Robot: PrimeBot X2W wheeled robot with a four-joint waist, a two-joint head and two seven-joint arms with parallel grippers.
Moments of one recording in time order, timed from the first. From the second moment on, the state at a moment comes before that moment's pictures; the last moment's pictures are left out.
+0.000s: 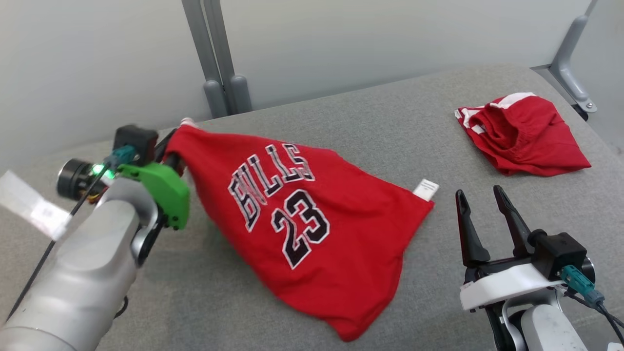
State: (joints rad) left arm -0.86 0.34 -0.92 0.89 -0.76 -0.03 -0.20; right arm -0.08 -0.05 0.05 0.12 0.17 0.13 -0.26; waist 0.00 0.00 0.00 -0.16
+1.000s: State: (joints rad) left arm -0.63 0.36 -0.73 1.09 -0.83 0.06 -0.26; right arm -0.07 -0.05 0.04 0.14 0.16 0.13 -0.26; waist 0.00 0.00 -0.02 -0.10
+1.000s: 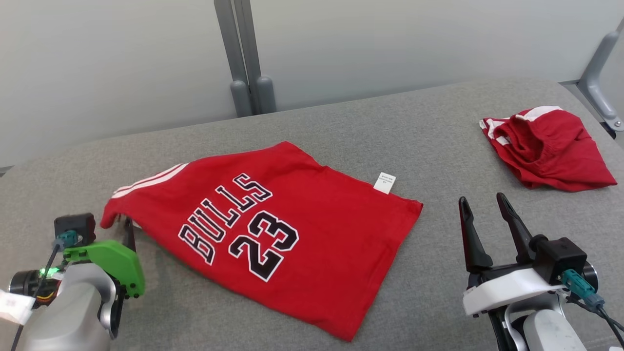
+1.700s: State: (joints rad) left arm -0.16 0.29 -0.31 0.39 -0.59 0.12 -0.26; right arm -0.02 -0.05 0.02 0.15 0.14 0.13 -0.26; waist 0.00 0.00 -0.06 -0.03
